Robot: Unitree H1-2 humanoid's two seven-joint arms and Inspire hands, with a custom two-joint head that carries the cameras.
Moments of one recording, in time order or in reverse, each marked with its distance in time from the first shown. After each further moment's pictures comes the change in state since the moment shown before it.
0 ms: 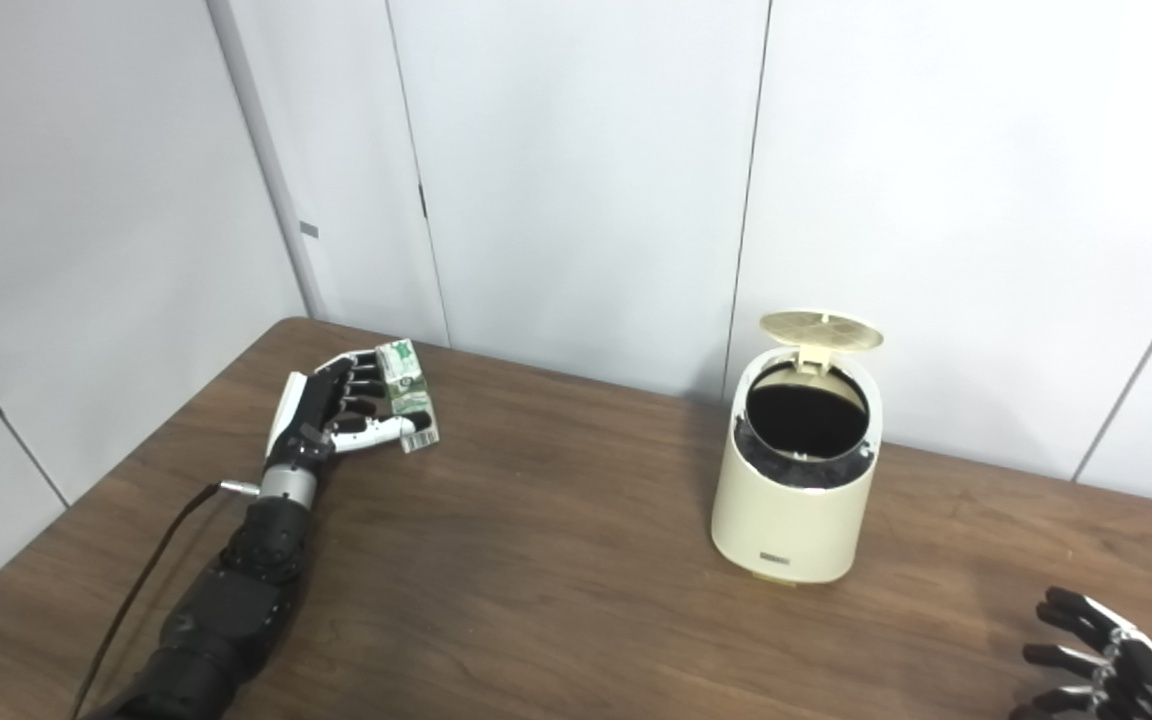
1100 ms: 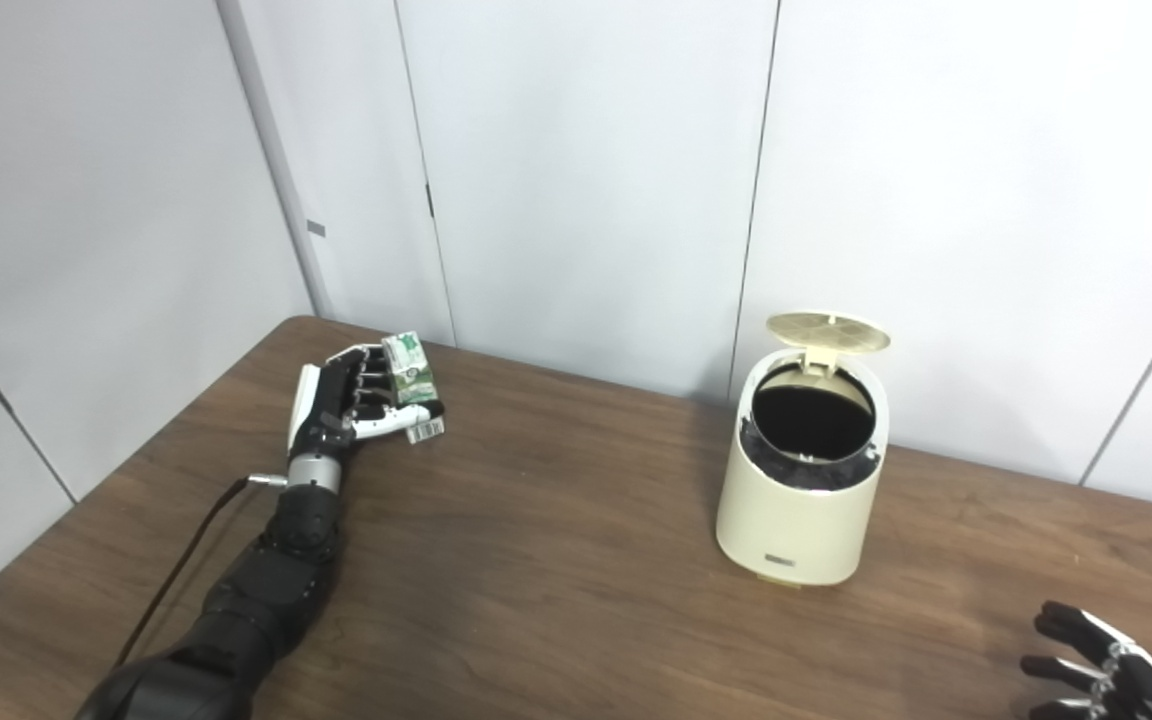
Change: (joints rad) left arm -0.114 -0.026 -0.031 0.208 -0.022 -0.101 0.078; right arm 0.034 0.000 -0.005 -0.042 0.013 0.013 0.014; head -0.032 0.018
